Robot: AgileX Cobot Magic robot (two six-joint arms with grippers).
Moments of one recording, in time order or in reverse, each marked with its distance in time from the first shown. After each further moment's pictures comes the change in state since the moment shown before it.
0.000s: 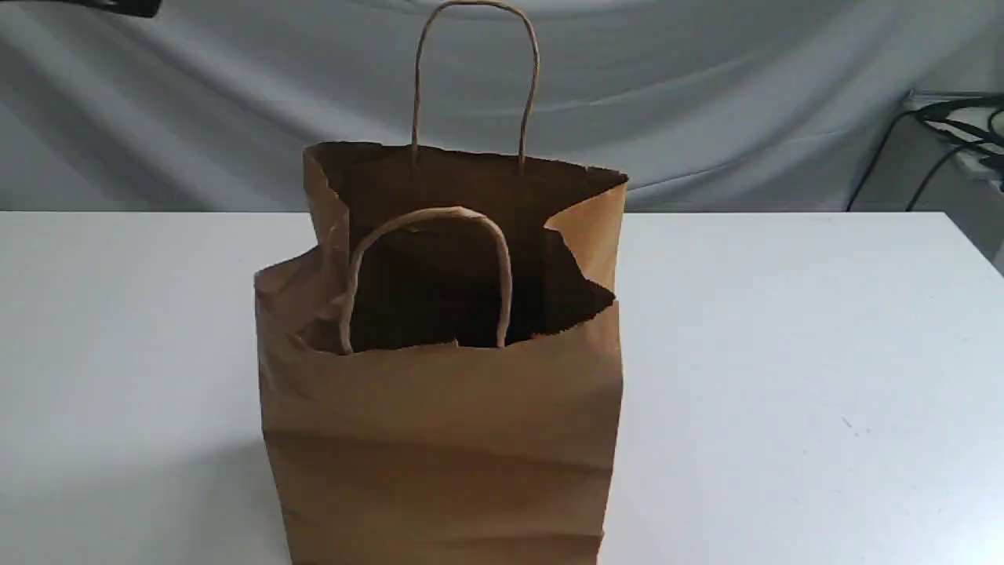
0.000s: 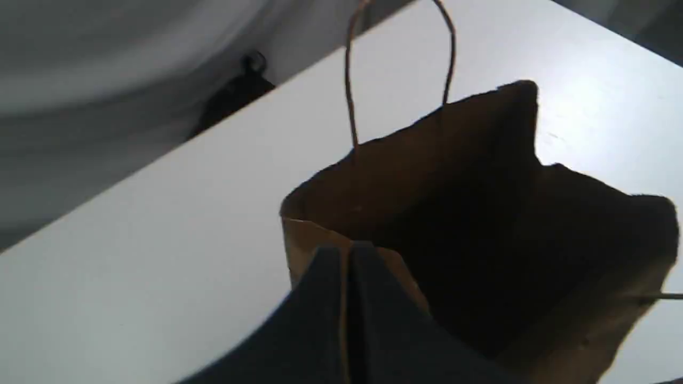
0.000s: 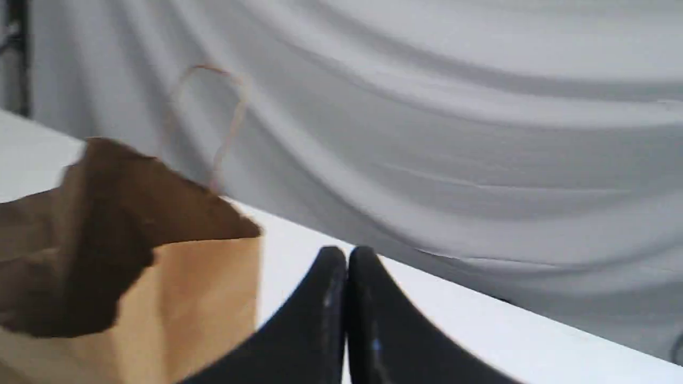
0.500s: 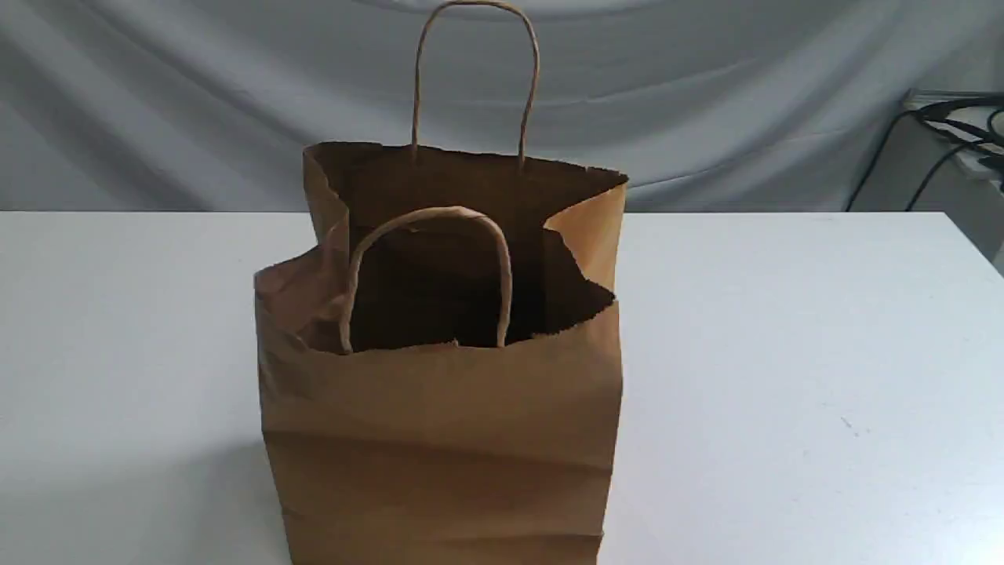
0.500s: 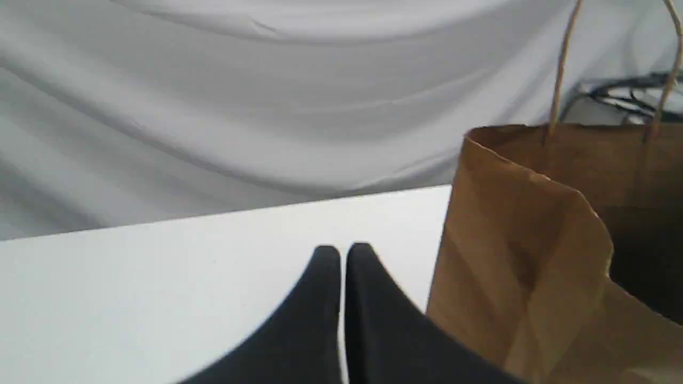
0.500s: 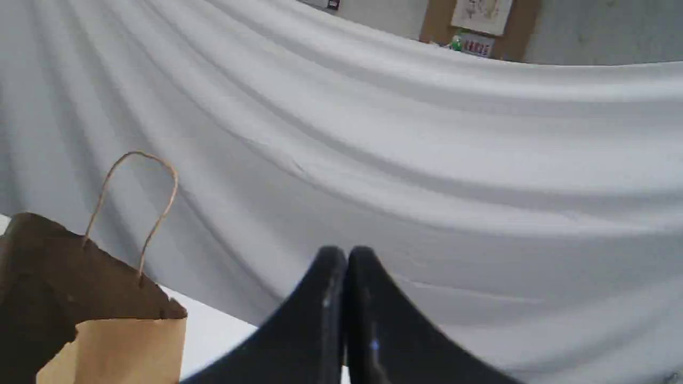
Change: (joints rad) left arm 0.000 -0.495 0.816 -0.173 -0.751 0.031; right arm 0.000 -0.057 0.078 -0.222 -0.113 0.063
